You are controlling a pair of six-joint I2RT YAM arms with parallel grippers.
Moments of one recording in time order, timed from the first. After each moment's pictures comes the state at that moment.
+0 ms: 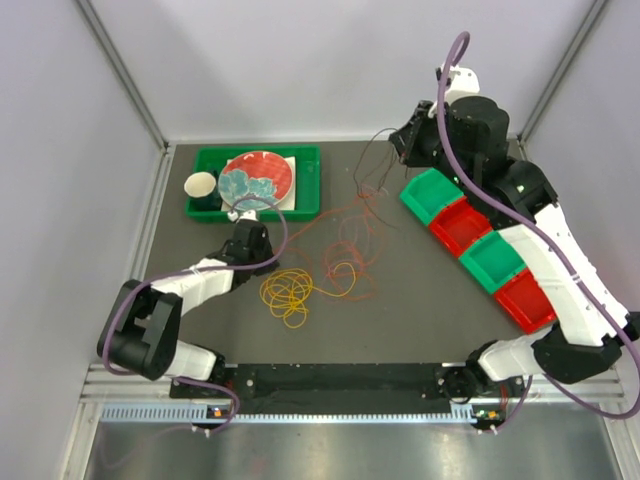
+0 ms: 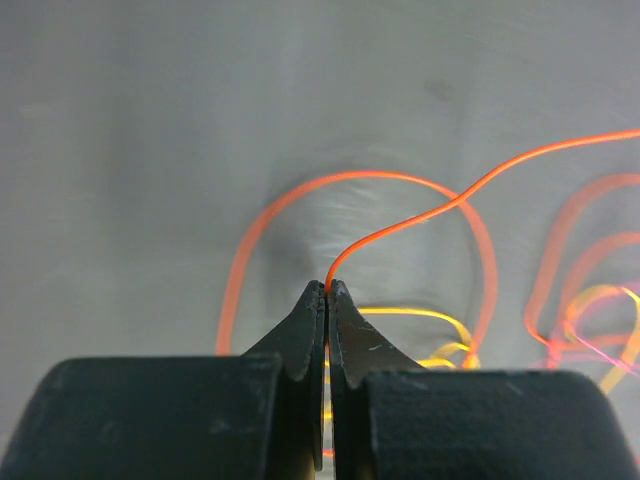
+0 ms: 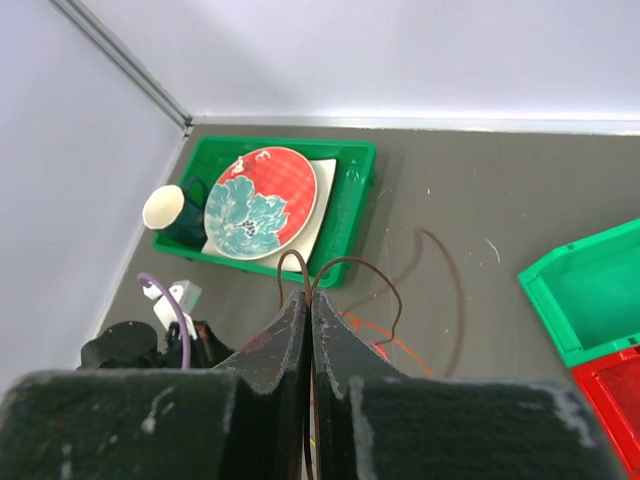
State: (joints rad) left arm -0.38 1.40 0.62 -0.03 -0.05 -0.63; right arm 0.64 1.37 1.85 -0.70 0.21 0.41
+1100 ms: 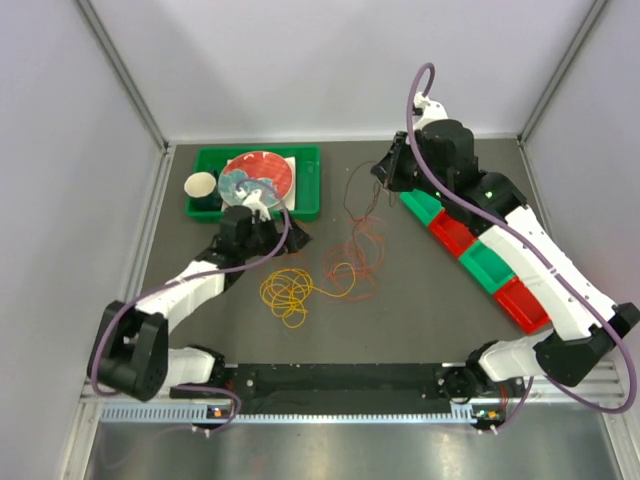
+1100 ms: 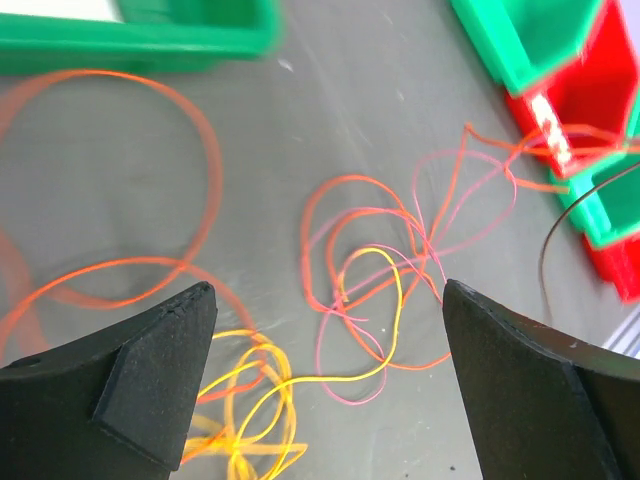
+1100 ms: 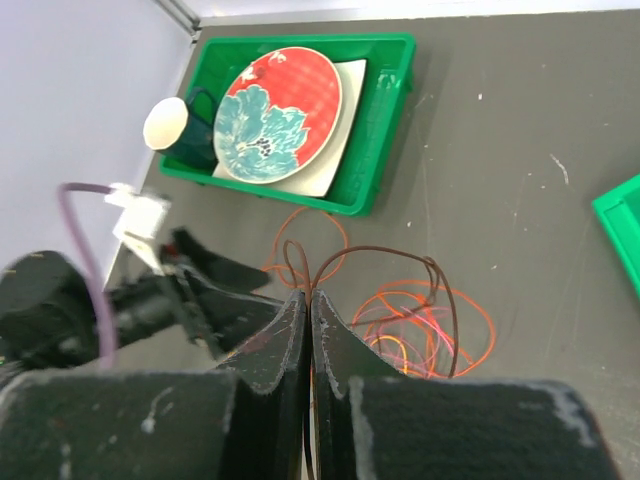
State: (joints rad) left arm -0.33 1.26 0.65 0.13 0.32 -0.57; right arm 0.64 1.35 1.61 -0.63 0.09 0.49
